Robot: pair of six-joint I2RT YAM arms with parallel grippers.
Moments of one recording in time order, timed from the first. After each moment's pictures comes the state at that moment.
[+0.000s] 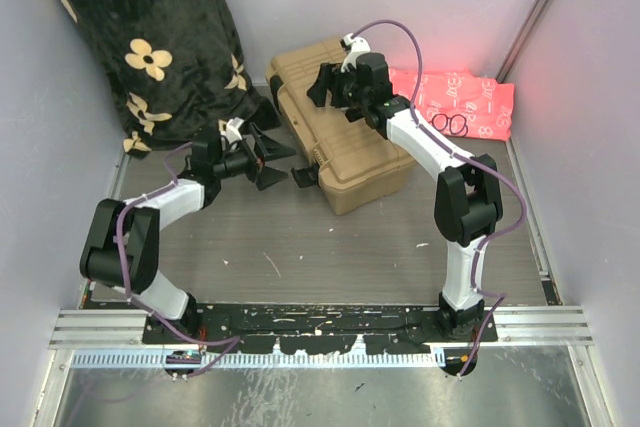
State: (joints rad) left arm -0.22 1.54 0.81 0.35 0.79 -1.22; right arm 0.42 2.01 1.67 -0.05 -0.20 0.31
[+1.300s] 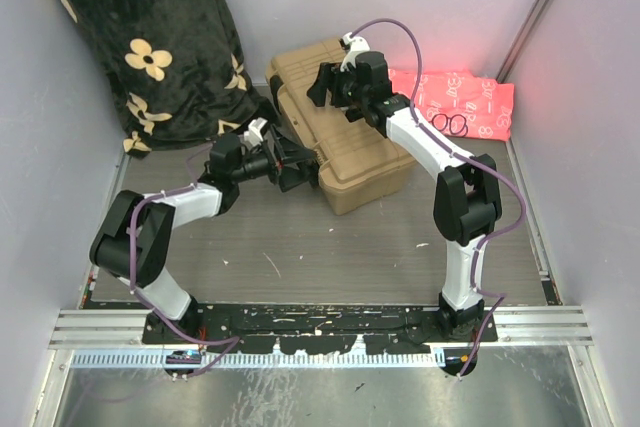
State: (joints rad) left arm -0.37 1.63 0.79 0.69 0.79 -1.43; right arm 0.42 2.02 1.70 -0.08 -0.20 0.30
